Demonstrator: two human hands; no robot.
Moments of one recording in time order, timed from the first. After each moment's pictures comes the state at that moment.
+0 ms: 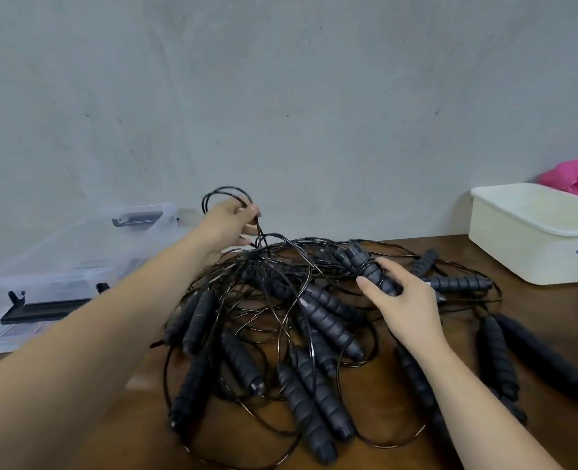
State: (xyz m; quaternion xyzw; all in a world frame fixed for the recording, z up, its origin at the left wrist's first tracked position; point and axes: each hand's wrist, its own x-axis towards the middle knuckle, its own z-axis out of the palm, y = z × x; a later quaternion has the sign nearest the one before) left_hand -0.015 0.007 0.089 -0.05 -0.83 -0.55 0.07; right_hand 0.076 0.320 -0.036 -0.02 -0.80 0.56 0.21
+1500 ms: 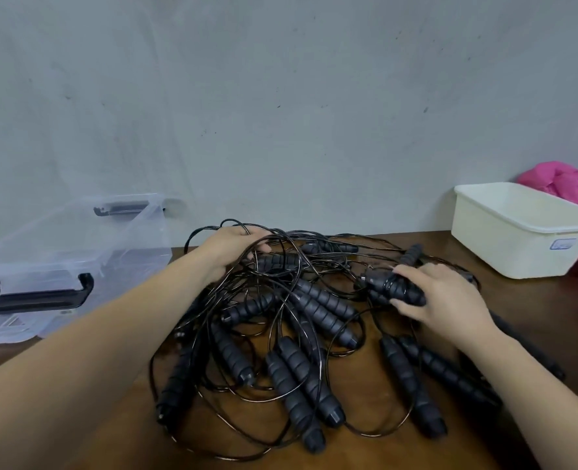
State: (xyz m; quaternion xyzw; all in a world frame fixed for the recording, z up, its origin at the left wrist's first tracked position) left_hand -0.016 0.021 0.037 -0.02 -0.80 -0.60 -0.05; right_hand 0.080 0.413 -0.038 0.07 -0.97 0.06 0.21
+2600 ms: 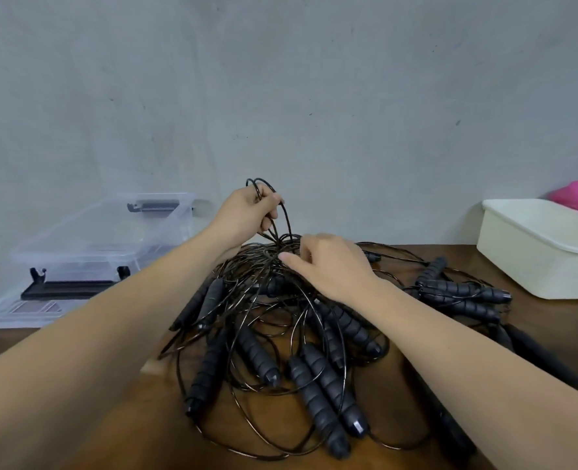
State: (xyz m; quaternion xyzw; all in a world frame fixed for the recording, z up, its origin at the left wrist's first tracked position) left_hand 0.000 0.002 0.094 -0.13 -0.79 -0.58 0.13; right_hand 0.046 0.199 0.046 0.22 -0.95 0.14 0.18
